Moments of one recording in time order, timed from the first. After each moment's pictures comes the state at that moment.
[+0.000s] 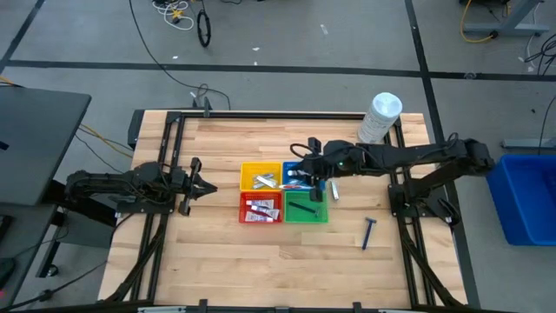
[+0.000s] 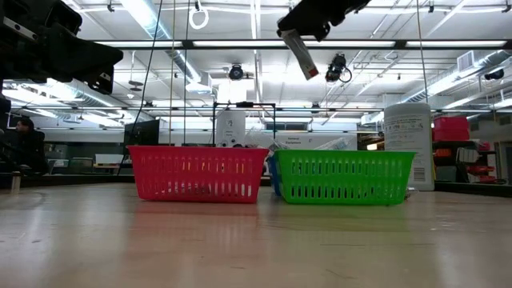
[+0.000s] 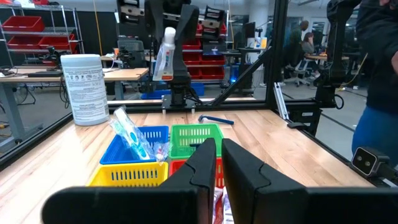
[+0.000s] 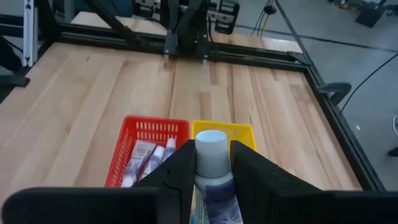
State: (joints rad) left arm -0.02 0.01 0.01 0.07 0.06 -0.02; right arm 0.01 1.37 1.11 -0.23 0.06 -0.12
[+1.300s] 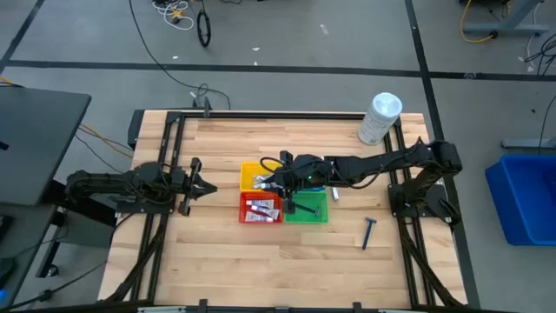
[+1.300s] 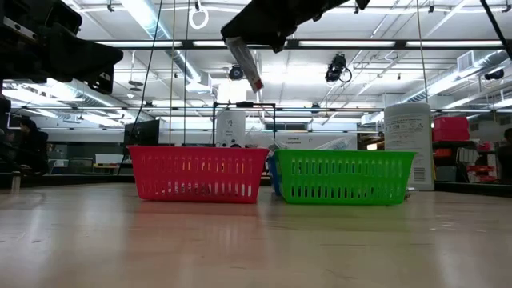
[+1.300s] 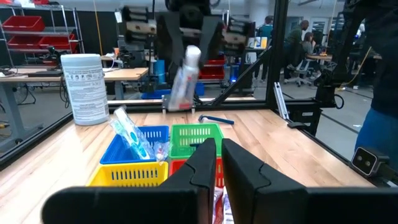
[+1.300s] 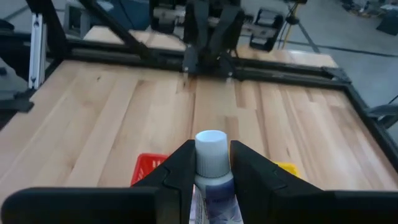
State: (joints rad) left arm -0.02 0.01 0.01 0.06 0.06 -0.02; right arm 0.07 1.67 1.26 -0.04 0.05 -0.08
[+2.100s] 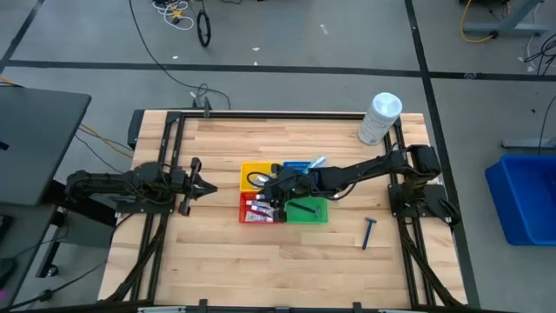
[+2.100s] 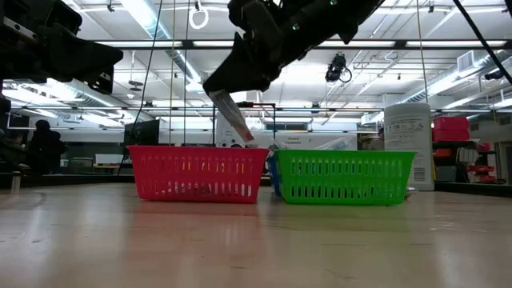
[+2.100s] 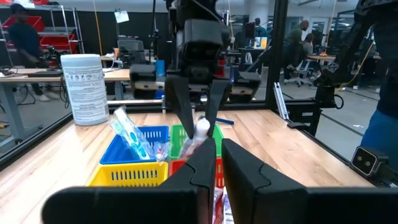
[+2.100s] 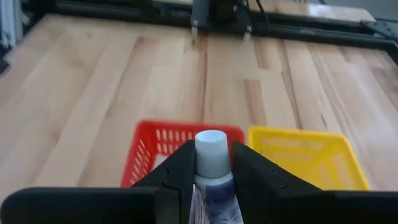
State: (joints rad) left arm -0.02 0.01 0.01 0.06 0.06 -0.02; right arm 0.09 1.86 1.26 0.04 0.05 -0.06
